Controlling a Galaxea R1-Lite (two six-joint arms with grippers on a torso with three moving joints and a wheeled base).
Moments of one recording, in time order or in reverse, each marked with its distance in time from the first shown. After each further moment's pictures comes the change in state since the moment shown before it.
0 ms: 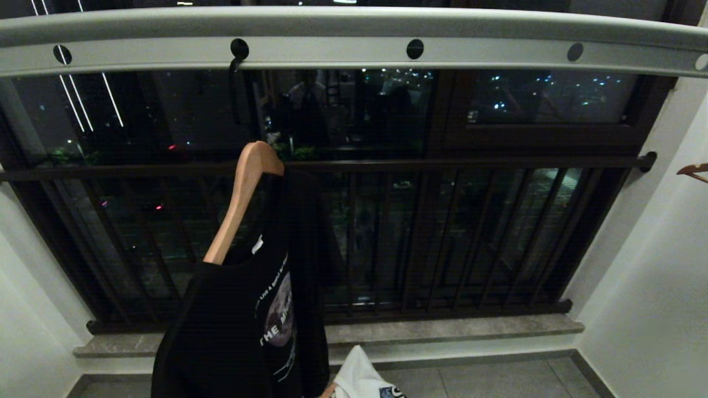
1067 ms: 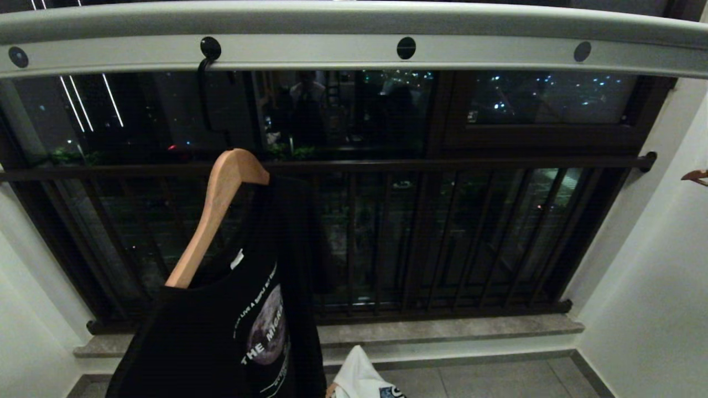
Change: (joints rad) left arm 0.000 0.004 -0.167 0.101 -0.007 -0.023; right arm 0.000 0.000 0.000 0.000 0.000 0.000
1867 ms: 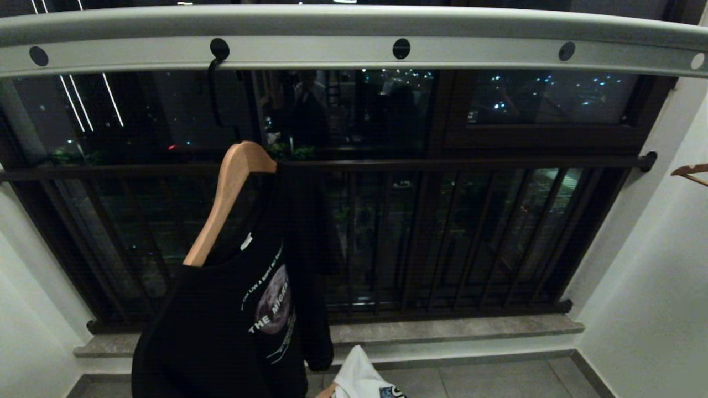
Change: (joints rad) left arm 0.033 0.285 -0.587 0.237 -0.537 -0.372; right arm 0.000 0.000 0.000 0.000 0.000 0.000
